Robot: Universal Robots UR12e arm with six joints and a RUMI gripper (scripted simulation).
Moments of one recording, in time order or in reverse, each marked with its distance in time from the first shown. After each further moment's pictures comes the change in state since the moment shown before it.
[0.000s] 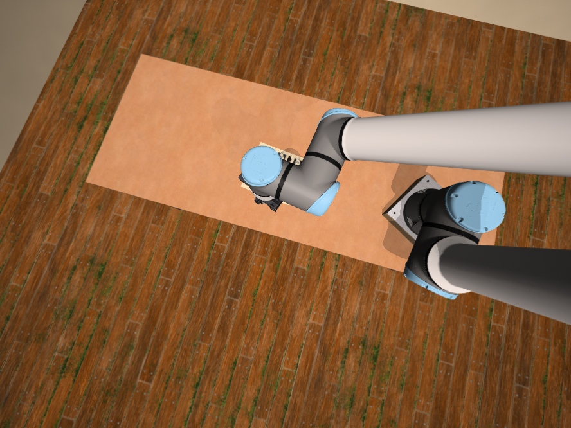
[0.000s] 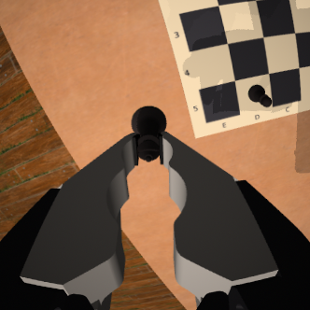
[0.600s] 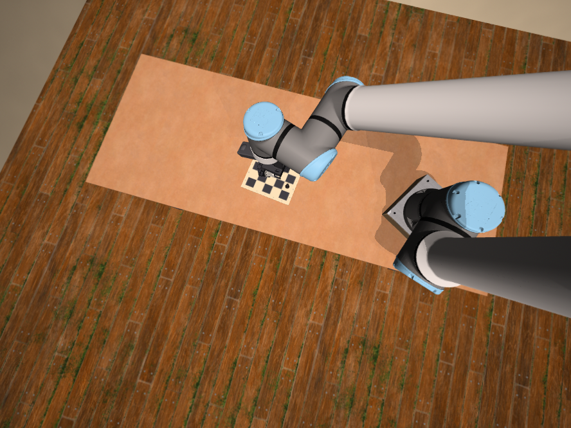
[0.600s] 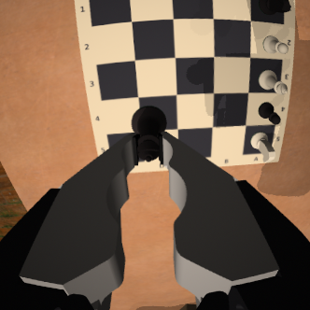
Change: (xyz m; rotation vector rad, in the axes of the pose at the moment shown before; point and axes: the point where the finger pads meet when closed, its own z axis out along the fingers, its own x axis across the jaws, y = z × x) arm 0.083 -0.056 -0.006 0.001 0.004 -0.215
